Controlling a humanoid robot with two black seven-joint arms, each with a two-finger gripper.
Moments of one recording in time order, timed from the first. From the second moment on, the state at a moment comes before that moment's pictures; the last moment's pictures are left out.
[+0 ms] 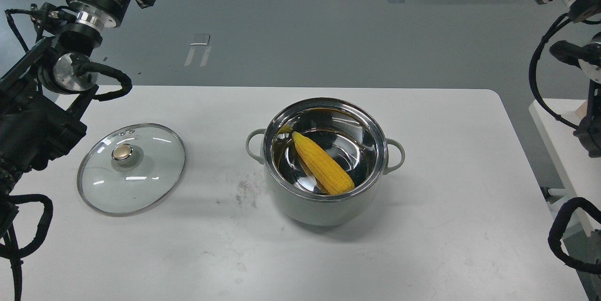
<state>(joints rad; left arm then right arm) -0.87 0.45 -0.97 -0.72 0.10 -0.42 -0.34 0.82 -0.20 1.64 1.14 -1.24 0.44 -0.09</state>
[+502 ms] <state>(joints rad) -0.86 0.44 -1.00 -0.72 0.08 -0.42 -0.31 0.81 -0.23 1.69 0.76 -0.72 0.44 0.10</state>
